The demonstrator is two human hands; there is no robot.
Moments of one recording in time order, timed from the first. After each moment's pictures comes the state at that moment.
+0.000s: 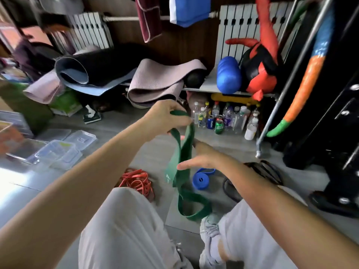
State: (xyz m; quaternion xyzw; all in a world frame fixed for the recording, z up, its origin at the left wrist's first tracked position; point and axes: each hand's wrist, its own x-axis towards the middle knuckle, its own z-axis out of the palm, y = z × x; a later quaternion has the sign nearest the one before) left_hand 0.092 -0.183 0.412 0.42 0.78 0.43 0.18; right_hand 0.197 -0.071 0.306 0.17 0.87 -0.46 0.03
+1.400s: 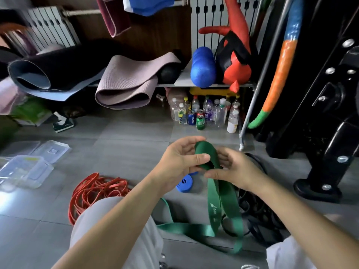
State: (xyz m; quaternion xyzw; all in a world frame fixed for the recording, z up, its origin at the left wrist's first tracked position) left_hand 0.180 -0.107 0.316 0.31 0.50 0.64 0.49; right_hand 0.313 0.016 0.273 0.19 0.75 -0.61 -0.17
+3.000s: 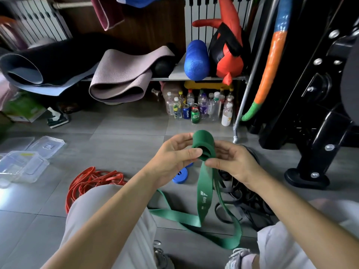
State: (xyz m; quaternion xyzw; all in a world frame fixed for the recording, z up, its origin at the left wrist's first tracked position) left_hand 0.193 -0.119 0.307 0.31 0.49 0.62 0.52; right_hand 0.341 -0.004 0.280 0.17 0.68 -0.67 -0.23
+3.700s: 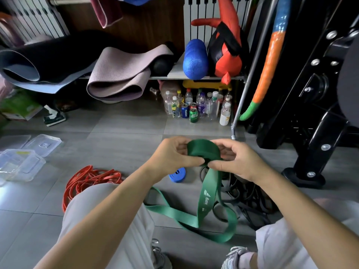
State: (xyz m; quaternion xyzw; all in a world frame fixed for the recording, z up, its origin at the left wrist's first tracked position) left_hand 0.191 -0.118 0.306 0.40 0.66 0.50 0.38; right_hand 0.355 0.007 0.288 0.20 0.78 -0.57 -0.17
